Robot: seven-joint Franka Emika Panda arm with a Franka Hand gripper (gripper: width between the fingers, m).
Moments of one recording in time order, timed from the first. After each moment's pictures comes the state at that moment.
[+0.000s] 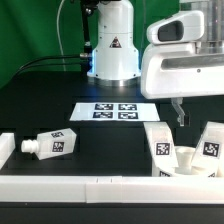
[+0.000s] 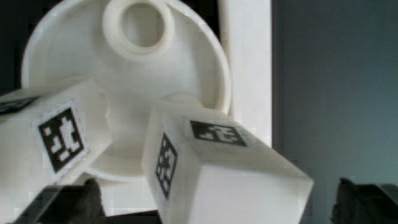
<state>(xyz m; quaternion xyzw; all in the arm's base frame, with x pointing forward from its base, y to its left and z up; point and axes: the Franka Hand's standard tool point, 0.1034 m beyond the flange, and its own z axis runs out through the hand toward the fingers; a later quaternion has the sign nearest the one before) 0.631 0.117 0.098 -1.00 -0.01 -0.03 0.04</state>
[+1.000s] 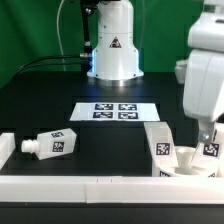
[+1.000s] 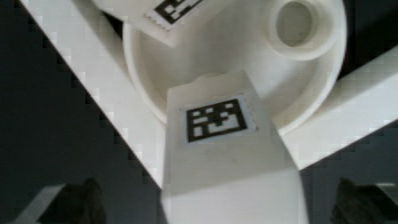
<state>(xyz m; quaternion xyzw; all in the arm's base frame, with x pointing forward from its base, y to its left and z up) 0.642 0.114 0.079 -0.88 -0.47 0.00 -0.04</state>
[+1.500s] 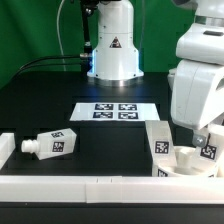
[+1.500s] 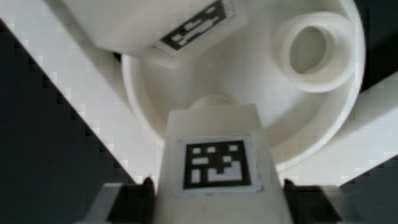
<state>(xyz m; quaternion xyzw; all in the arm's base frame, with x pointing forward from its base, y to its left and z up) 0.642 0.110 0.077 -0.89 -0.46 0.00 -0.04</state>
